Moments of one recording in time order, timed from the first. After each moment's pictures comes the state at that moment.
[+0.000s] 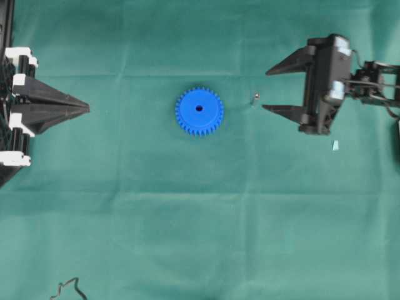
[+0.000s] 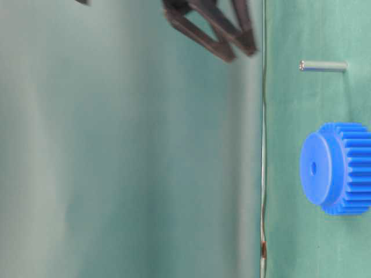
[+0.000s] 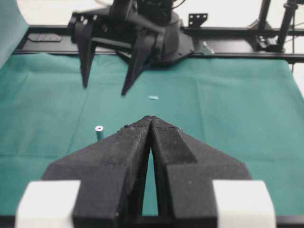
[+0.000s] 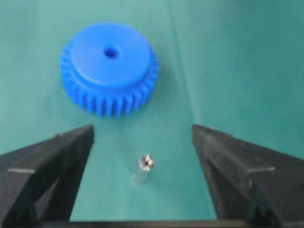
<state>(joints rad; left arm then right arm) 0.00 -0.96 1.17 0.02 -0.25 -0.01 -0.22 -0.23 1.01 0.02 -0.29 0.00</state>
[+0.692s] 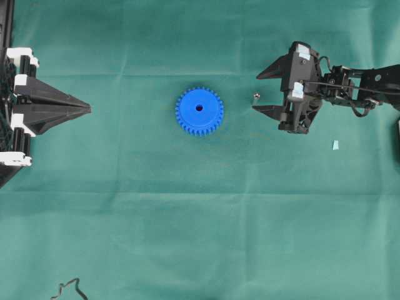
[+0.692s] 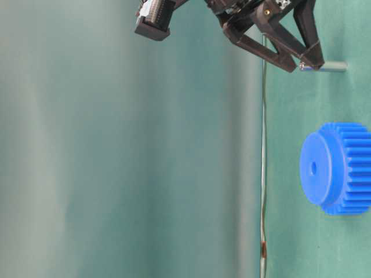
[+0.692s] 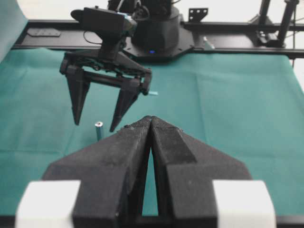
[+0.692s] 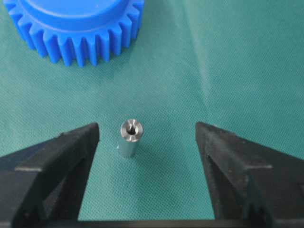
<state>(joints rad) 0.00 -0.96 1.17 0.02 -0.24 -0.01 -0.25 0.00 0.98 0.04 -0.37 0.00</state>
